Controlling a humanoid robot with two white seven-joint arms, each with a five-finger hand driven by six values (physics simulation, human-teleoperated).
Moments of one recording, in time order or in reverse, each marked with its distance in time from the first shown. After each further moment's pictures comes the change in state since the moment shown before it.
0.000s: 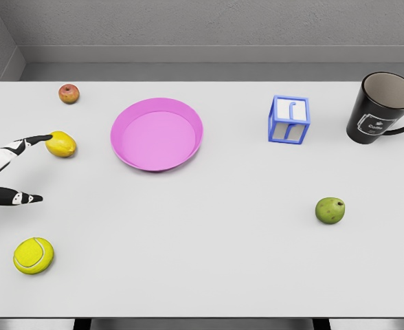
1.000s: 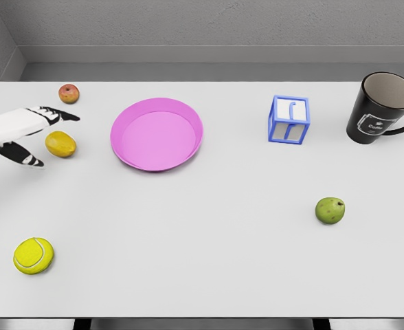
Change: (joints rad) left arm -0.472 0.120 -0.412 0.196 -0.373 0.000 0.000; right arm 0.000 0.000 0.001 0.001 0.000 0.001 0.000
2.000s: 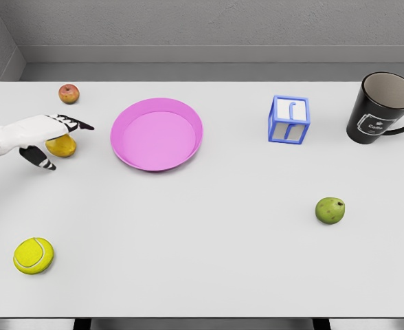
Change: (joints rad) left arm -0.087 -0.095 -0.065 0.120 -0.164 -0.001 0.000; right arm 0.000 0.000 0.000 0.000 0.000 0.000 0.000
